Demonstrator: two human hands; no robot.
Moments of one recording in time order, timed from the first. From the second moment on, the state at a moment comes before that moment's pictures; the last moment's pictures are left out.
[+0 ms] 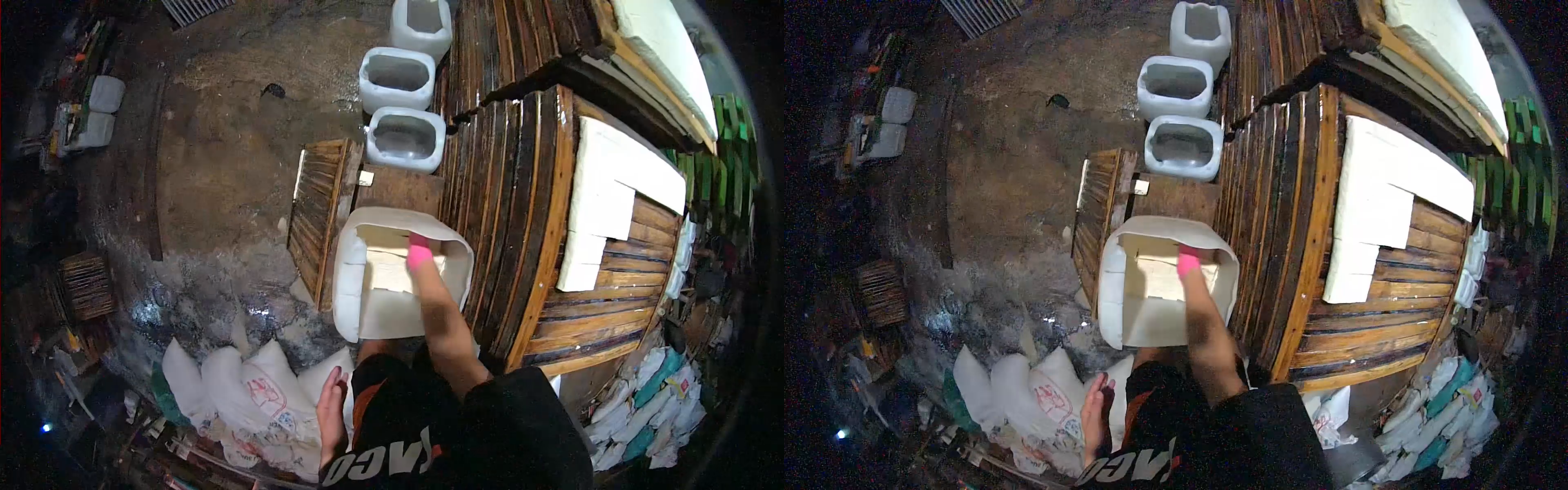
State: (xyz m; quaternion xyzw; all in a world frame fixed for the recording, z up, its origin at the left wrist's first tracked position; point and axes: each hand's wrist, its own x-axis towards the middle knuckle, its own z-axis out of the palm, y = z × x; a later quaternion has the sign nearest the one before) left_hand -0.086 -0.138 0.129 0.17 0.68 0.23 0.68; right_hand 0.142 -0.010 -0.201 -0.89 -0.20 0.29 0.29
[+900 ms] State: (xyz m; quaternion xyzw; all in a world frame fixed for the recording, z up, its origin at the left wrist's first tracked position) left_hand 0.337 -0.019 0.107 0.77 0.39 0.32 0.40; right_hand 0.478 -0.037 0.079 -0.76 -0.21 0.15 0.60
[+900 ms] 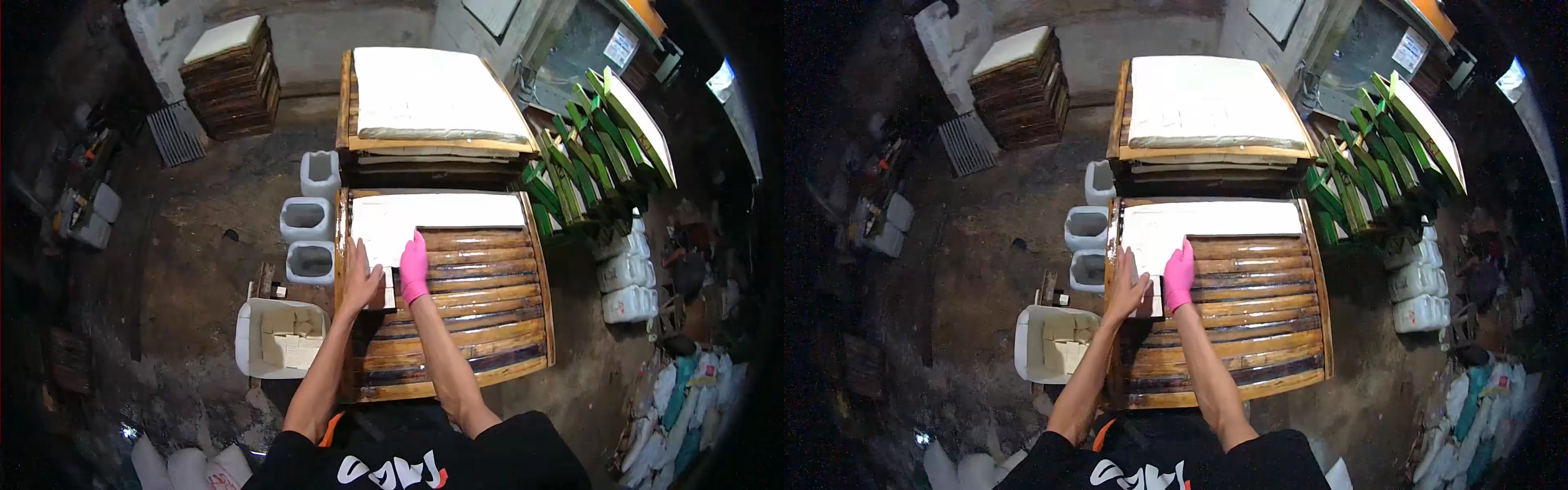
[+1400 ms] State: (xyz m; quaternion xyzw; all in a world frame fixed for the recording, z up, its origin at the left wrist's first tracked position) left_hand 0.237 -0.105 0.179 0.66 0.41 0.46 0.43; right_hand 0.571 -0.108 0.111 -0.59 -0.50 0.44 0.46
